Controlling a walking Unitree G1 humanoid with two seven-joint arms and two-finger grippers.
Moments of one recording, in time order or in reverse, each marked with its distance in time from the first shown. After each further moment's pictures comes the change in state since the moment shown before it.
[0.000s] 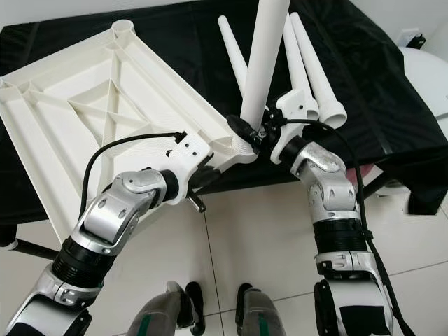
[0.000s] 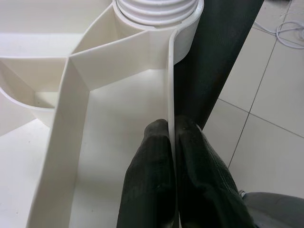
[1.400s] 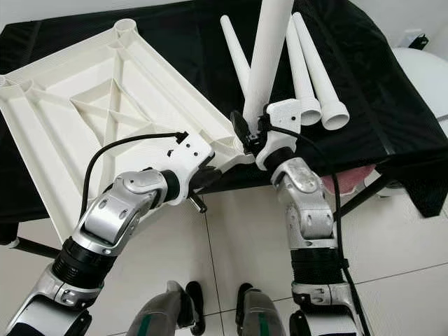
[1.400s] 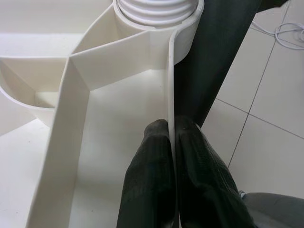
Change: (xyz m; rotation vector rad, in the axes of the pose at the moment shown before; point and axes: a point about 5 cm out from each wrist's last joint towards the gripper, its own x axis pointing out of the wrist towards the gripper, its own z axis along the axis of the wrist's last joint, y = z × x) left arm 0.000 -0.002 0.001 0.005 -0.006 -0.006; right arm 0.000 0.036 0.002 0.013 -0.064 -0.410
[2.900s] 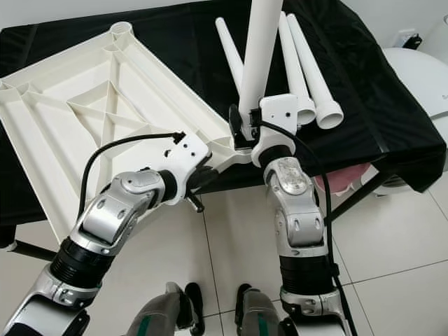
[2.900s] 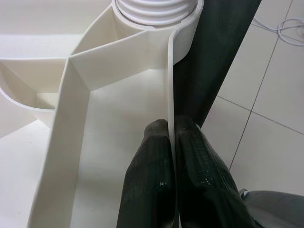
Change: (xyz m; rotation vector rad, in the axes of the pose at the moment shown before) left arm -0.001 0.004 -0.003 0.003 0.014 0.013; right arm -0.005 0.005 0.014 -0.078 -0.004 -0.166
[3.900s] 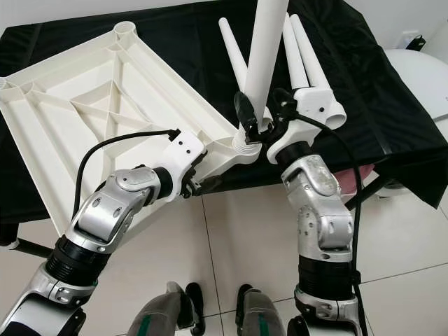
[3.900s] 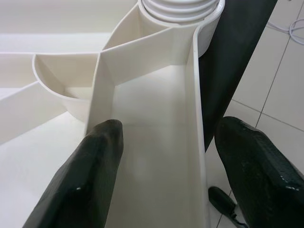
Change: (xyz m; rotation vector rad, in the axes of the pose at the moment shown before) left arm -0.004 0.007 0.001 0.020 -0.011 0.019; right arm -0.012 -0.023 0.023 0.289 -0.112 0.160
